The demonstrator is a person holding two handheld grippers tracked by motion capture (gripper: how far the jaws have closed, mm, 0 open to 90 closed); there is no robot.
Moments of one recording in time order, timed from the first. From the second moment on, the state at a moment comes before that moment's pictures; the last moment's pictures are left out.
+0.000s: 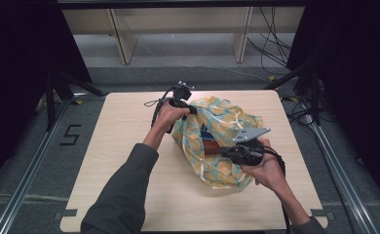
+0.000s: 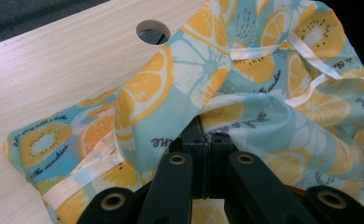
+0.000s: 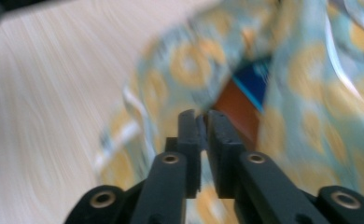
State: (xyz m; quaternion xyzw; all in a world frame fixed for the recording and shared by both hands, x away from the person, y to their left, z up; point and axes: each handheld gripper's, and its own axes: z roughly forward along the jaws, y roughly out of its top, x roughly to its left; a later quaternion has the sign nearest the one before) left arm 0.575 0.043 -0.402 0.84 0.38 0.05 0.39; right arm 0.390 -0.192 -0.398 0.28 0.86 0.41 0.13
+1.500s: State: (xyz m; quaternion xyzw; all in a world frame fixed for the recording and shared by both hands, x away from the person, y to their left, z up) left arm 0.584 0.039 -0.413 0.85 0.37 0.06 0.36; right arm 0.417 -0.187 -0.447 0.35 0.87 0.29 0.20
